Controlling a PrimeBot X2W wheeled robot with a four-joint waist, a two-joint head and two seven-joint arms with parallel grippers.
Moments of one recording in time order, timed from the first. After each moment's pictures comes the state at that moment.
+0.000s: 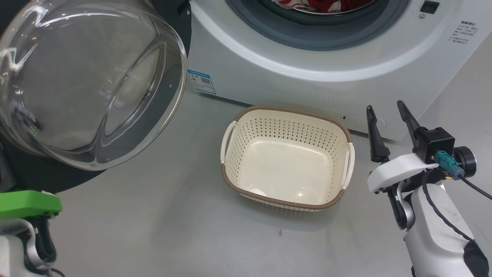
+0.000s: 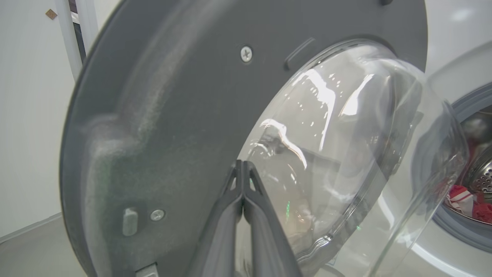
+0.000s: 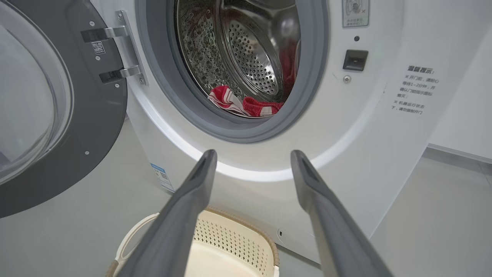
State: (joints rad) left arm -0.23 0.16 0.15 0.24 -0.51 0.10 -0.25; right arm -0.36 -0.07 0.10 0.44 0.14 0.04 -0.26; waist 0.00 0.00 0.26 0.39
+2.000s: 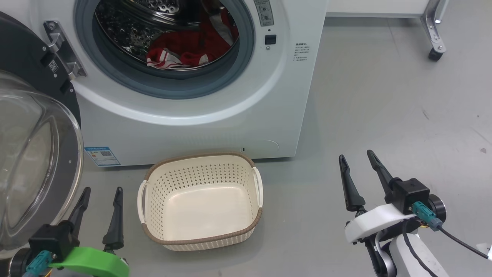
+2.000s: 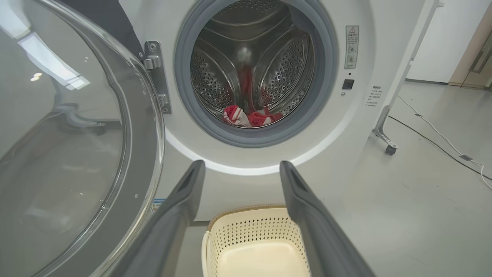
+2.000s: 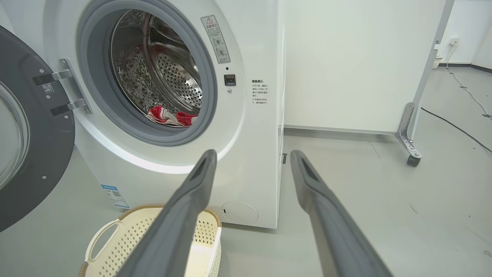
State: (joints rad) left arm 0.06 0.16 -0.09 0.03 -0.40 -0.01 -0.12; right arm -0.13 -0.05 0.23 0.29 0.26 0.00 -0.26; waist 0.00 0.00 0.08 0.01
